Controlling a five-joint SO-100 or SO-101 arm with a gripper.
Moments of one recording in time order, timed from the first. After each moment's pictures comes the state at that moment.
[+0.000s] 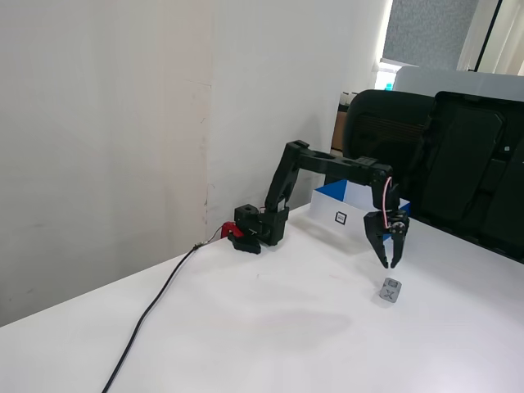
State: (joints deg) arm 6.9 75.7 65.2 79.2 -9.1
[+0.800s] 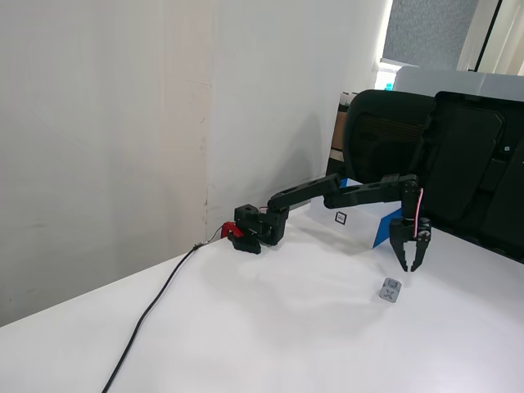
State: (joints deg) arm 14.2 35.0 1.8 105.6 -5.4
